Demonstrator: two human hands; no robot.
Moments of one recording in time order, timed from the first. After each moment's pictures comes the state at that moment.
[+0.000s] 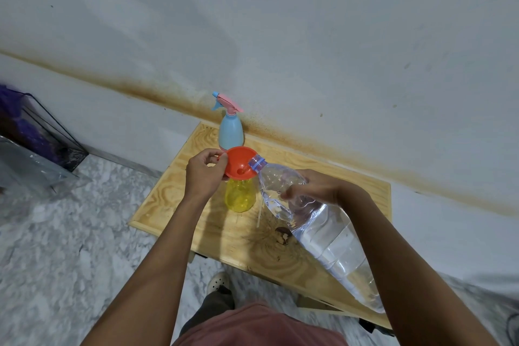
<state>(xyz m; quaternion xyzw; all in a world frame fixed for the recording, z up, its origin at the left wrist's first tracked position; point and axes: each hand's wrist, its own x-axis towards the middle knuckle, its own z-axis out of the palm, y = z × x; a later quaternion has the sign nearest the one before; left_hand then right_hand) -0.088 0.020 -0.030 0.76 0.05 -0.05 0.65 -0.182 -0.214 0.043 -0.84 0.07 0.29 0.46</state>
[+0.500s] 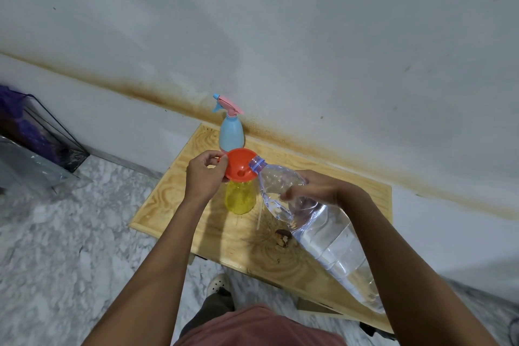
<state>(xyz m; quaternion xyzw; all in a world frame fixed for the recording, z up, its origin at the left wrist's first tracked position) -0.087 0.019 -0.030 0.75 0.05 -0.05 0.65 -0.177 -0.218 0.040 -0.83 0.07 0.29 0.47</state>
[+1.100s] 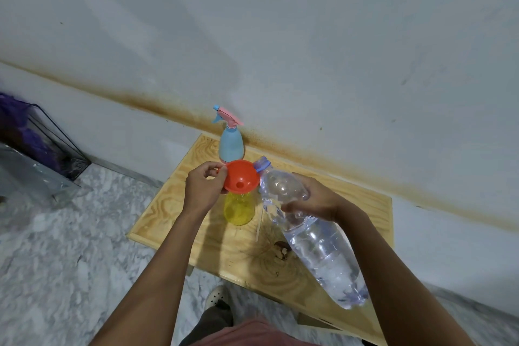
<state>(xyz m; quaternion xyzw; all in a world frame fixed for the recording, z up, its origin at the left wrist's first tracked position) -0.085 0.019 -0.033 0.76 0.05 -0.05 0.65 -0.181 -0.223 0.031 -0.84 0.01 0.18 0.51</state>
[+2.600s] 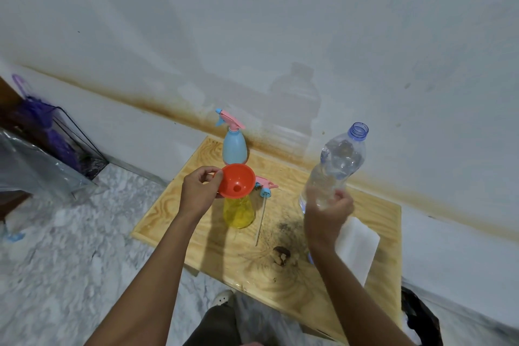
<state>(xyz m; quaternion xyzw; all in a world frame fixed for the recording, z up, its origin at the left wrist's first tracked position) -0.092 0.016 -0.030 0.75 0.08 -0.05 0.66 -0.201 -0.197 -0.025 -0.70 0.40 -0.27 0.53</state>
